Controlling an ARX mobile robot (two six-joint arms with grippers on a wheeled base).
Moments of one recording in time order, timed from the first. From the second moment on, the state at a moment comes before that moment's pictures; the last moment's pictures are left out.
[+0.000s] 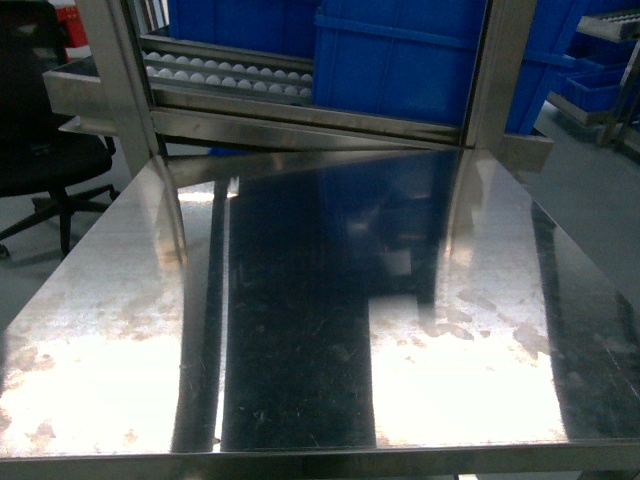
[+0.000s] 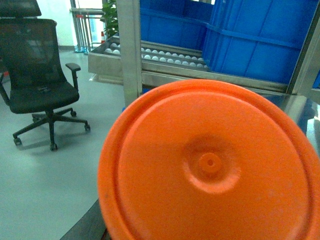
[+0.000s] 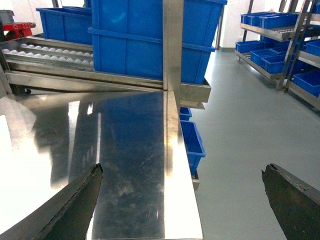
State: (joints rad) left arm 0.00 0.01 0.01 -0.01 0.00 -0.01; right arm 0.00 0.00 0.01 -0.01 0.00 0.00
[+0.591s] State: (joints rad) left arm 0.00 0.01 0.01 0.00 0.00 -0.01; right arm 0.00 0.00 0.01 0.00 0.00 0.00
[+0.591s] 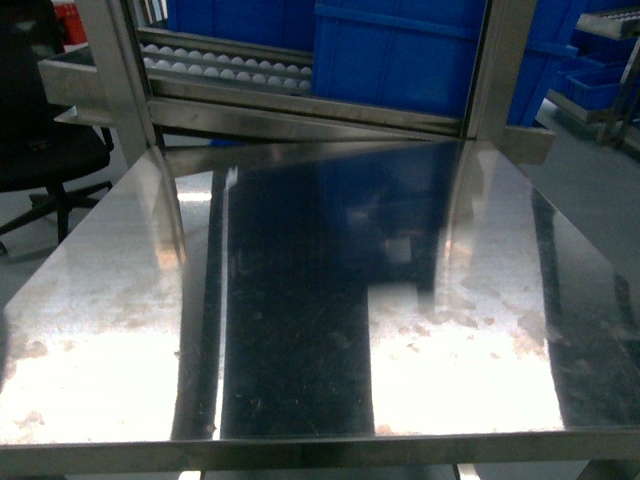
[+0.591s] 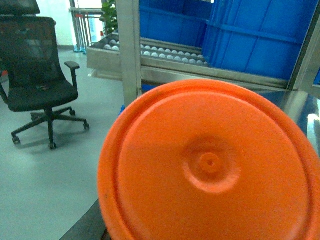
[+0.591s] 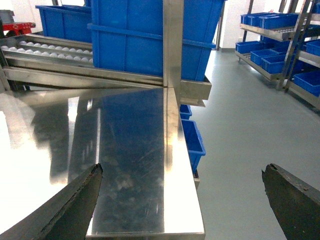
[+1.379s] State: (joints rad) left arm 0.00 0.01 0.01 -0.01 0.00 0.00; right arm 0.00 0.00 0.01 -0.01 0.00 0.00
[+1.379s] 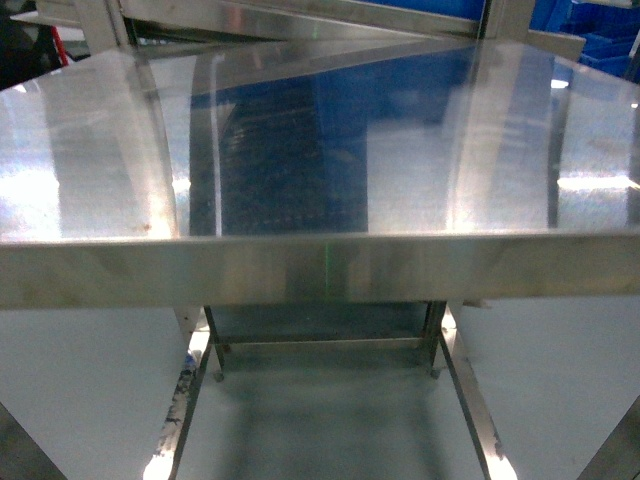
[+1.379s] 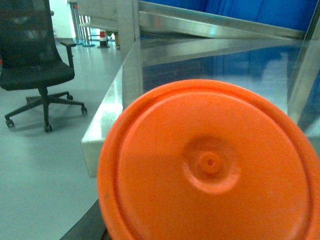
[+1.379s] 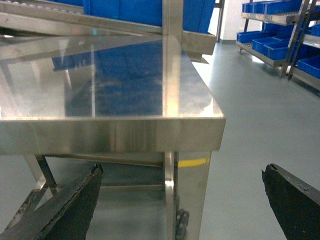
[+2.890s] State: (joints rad) left arm 0.00 0.01 0.01 -0.01 0.00 0.00; right arm 0.00 0.00 0.01 -0.01 0.00 0.00
